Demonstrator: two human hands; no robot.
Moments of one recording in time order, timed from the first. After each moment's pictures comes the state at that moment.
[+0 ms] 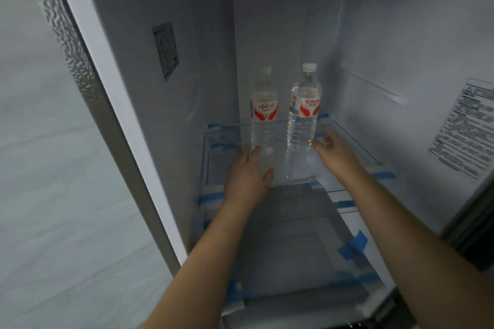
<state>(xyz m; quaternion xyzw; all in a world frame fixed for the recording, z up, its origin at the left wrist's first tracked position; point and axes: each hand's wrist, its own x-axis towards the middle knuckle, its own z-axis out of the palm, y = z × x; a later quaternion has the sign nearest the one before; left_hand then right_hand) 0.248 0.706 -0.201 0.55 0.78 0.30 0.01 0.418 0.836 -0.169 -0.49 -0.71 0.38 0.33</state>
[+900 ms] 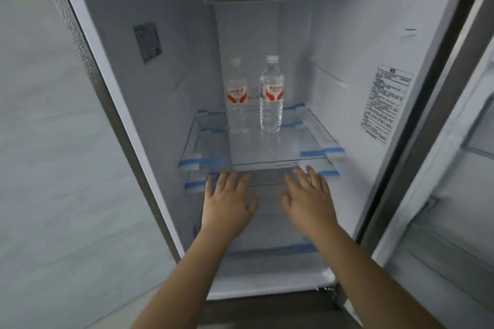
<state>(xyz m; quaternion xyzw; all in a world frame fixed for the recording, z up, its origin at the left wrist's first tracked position) 0.379 0.587 -0.217 0.53 0.84 0.06 -0.09 0.531 0.698 -0.227 -0.43 -0.90 0.02 0.12</state>
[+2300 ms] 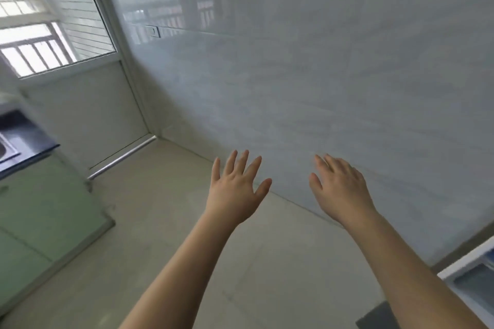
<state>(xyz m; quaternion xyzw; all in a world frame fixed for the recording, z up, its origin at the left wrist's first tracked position) 0.380 -0.047 -0.211 0.03 1.00 0.06 -0.07 0.348 0.169 -0.209 0.07 -0.99 0.06 0.04</state>
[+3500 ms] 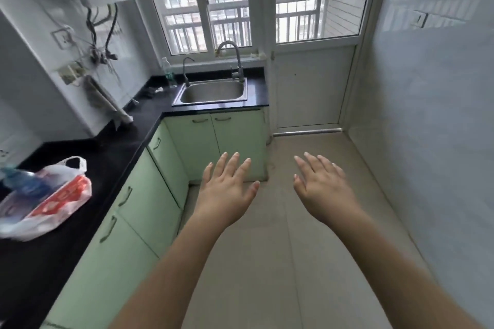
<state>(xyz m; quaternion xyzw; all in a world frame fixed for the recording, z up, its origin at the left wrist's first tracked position) 0.452 -0.278 -0.203 -0.46 0.88 0.03 -0.06 0.261 -0.189 -0.209 0.57 -0.82 0.11 -0.03</state>
